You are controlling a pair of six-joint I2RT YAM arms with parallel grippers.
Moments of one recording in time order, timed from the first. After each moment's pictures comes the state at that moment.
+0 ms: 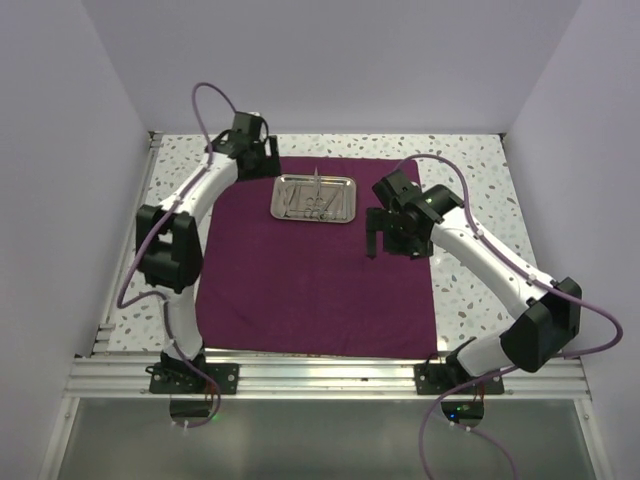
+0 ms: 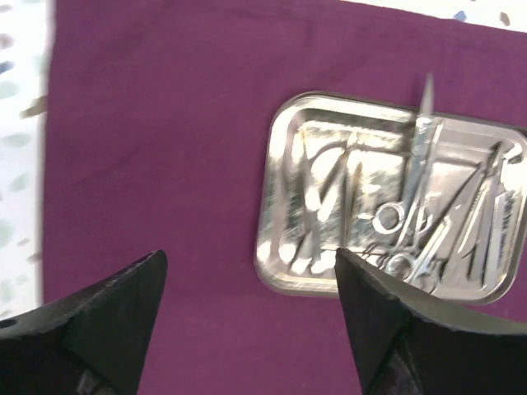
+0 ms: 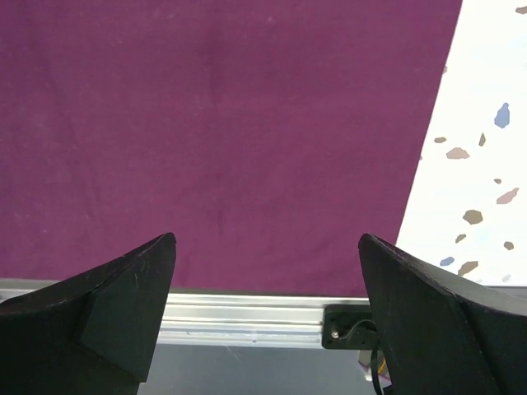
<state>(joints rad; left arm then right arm) -0.25 1.93 1.68 -0.60 -0.12 -0.36 0.60 1.45 1.37 -1.16 0.21 0.60</state>
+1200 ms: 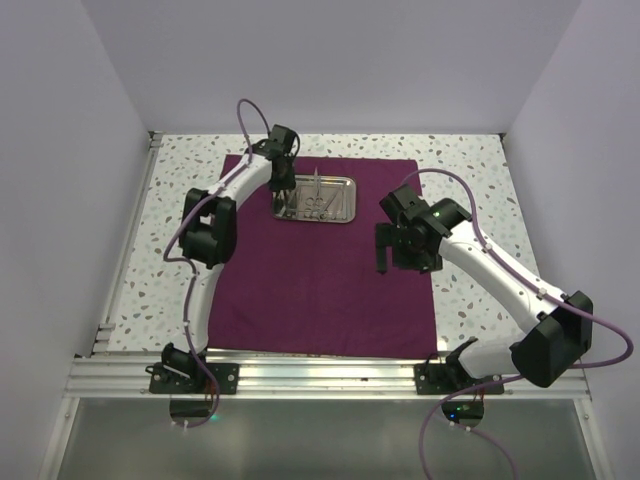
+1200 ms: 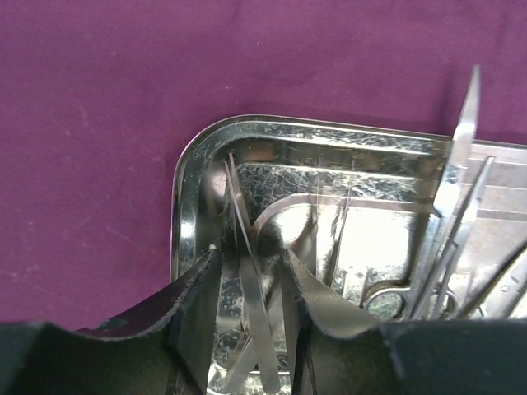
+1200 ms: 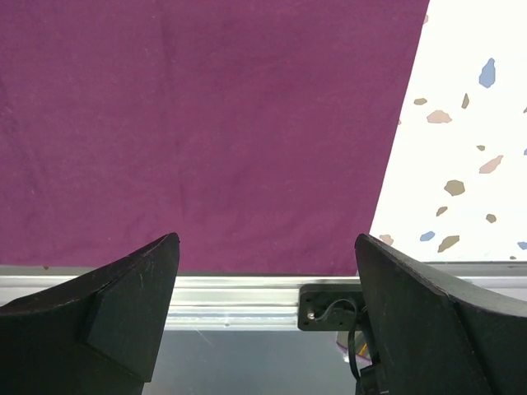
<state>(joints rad) -0.35 2.39 2.05 -0.67 -0.15 -0.40 0.60 1.36 1.25 -1.17 0.20 0.58</state>
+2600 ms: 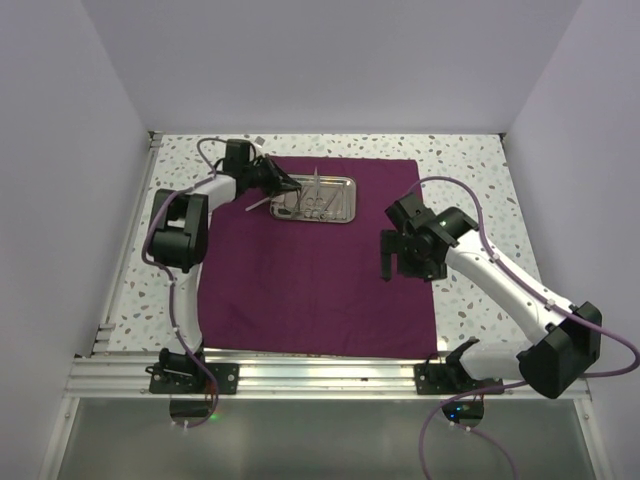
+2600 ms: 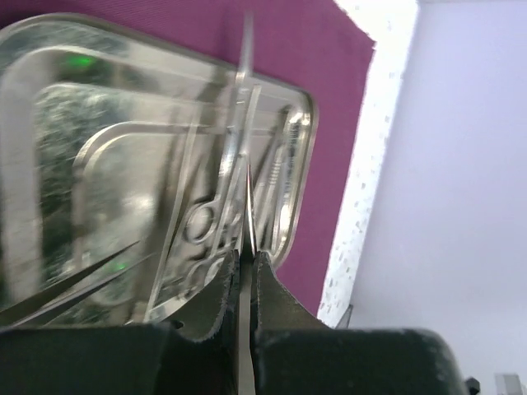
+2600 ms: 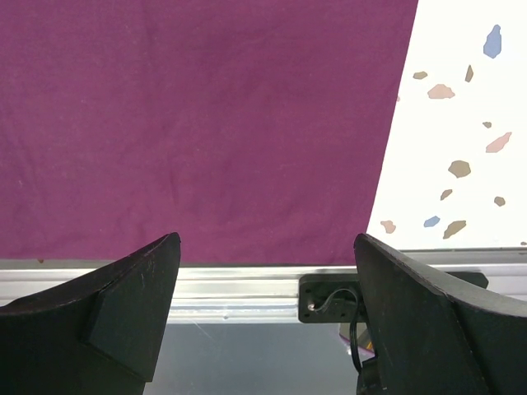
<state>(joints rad) -0.16 2.21 1.54 -0.03 0.67 -0.91 0.60 1.29 1.18 -1.18 0.19 0.62</state>
